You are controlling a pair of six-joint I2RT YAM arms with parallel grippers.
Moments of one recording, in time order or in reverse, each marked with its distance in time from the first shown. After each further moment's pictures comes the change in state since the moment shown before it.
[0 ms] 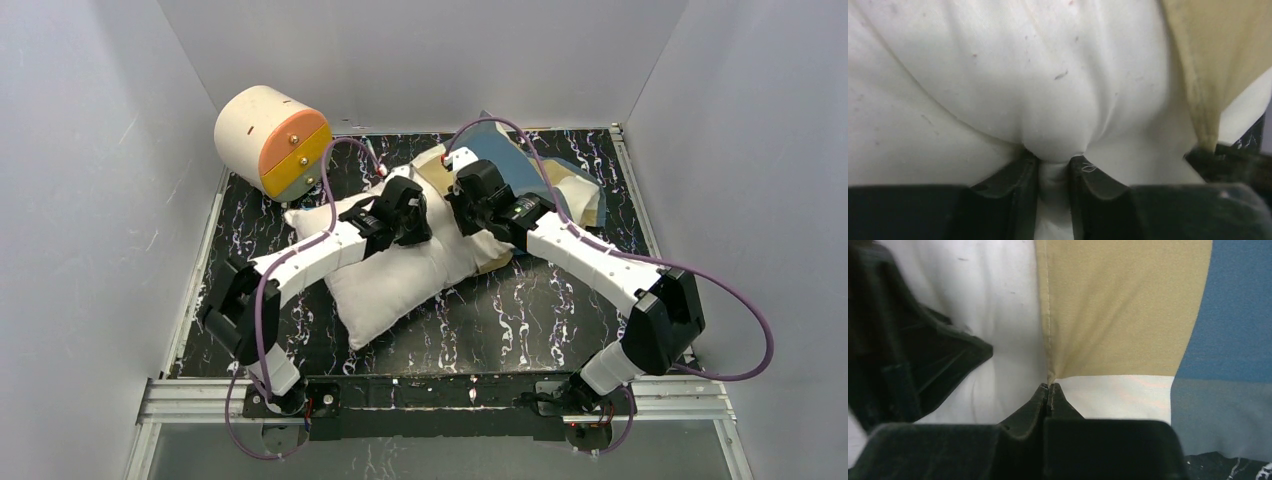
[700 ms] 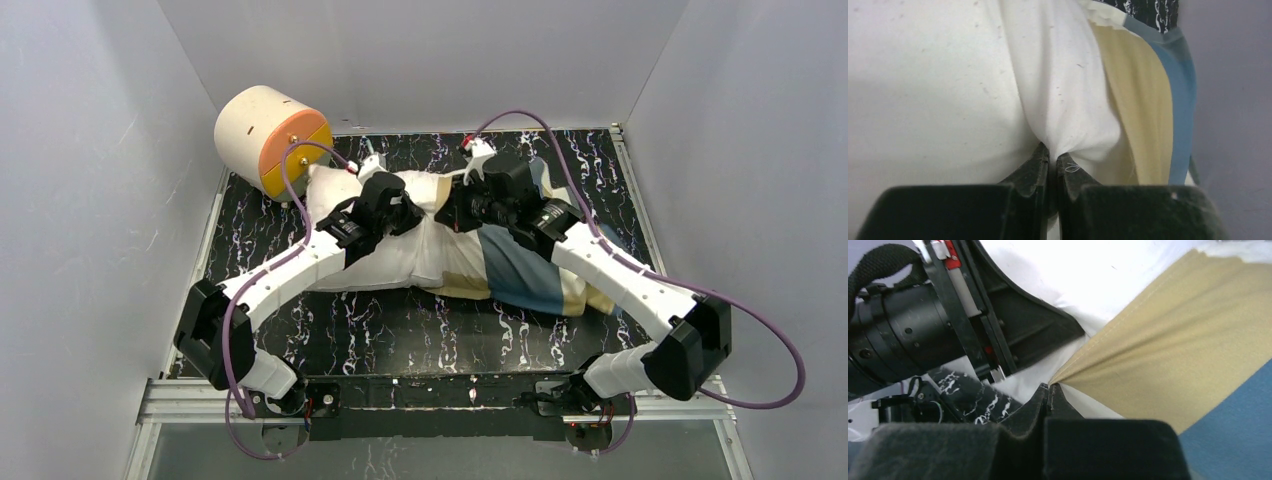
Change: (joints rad) left arm 0.013 -0.135 -0.013 0.087 -0.093 -0.223; right arm -0.027 -0.127 -0.007 0.159 -0.397 0.276
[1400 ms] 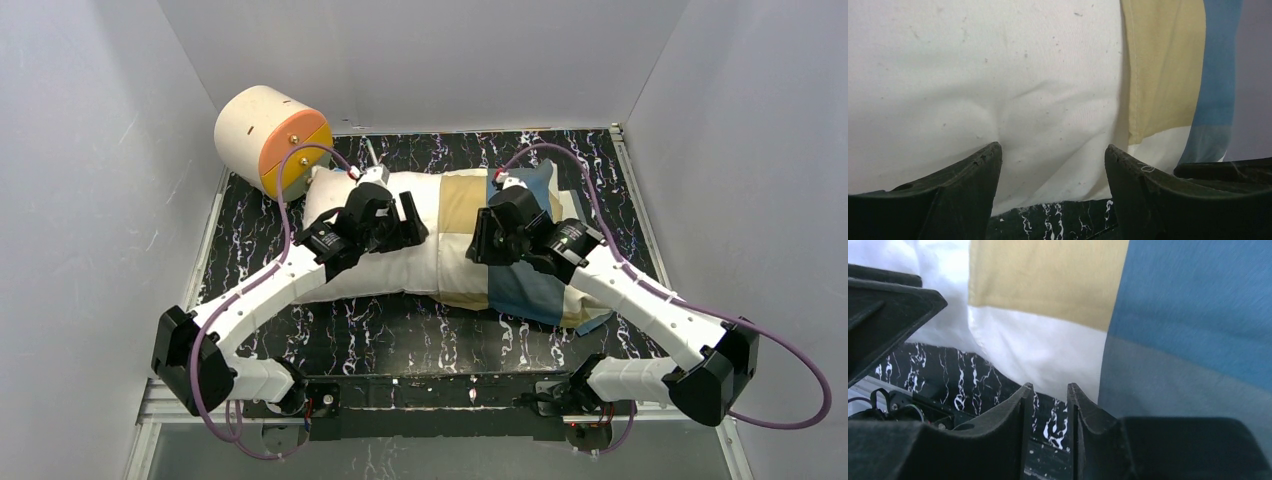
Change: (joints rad) left arm -0.010 -0.151 -0.079 -0.158 0.098 0.207; right arm 0.051 -0.181 -0.121 -0.380 0.312 0.256
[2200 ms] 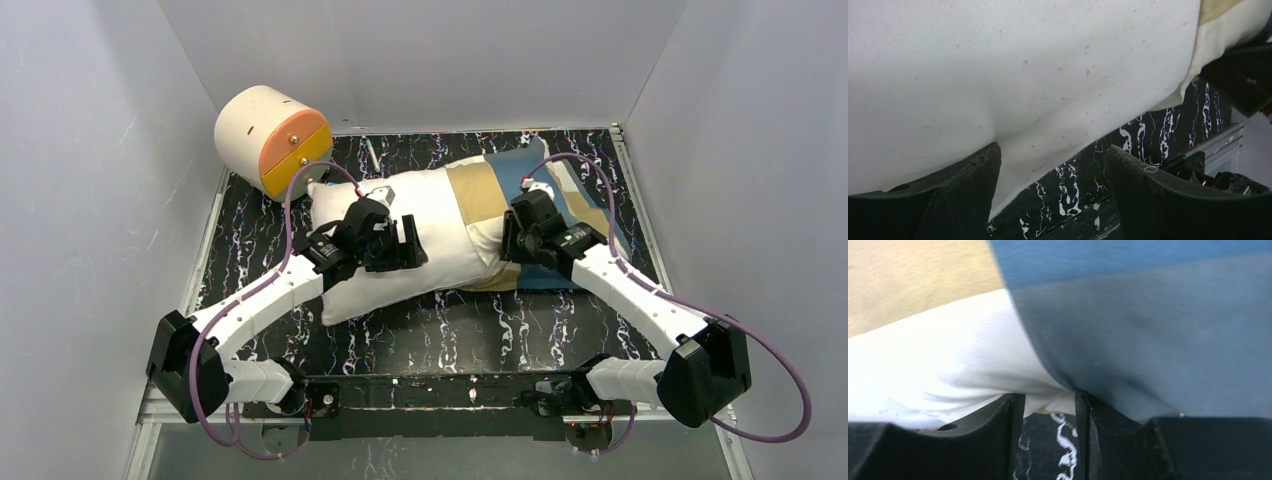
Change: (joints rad) left arm 0.009 -0.043 -0.103 -0.035 0.135 0.058; right arm -0.179 0.016 -0.208 0.091 0.091 -0.106
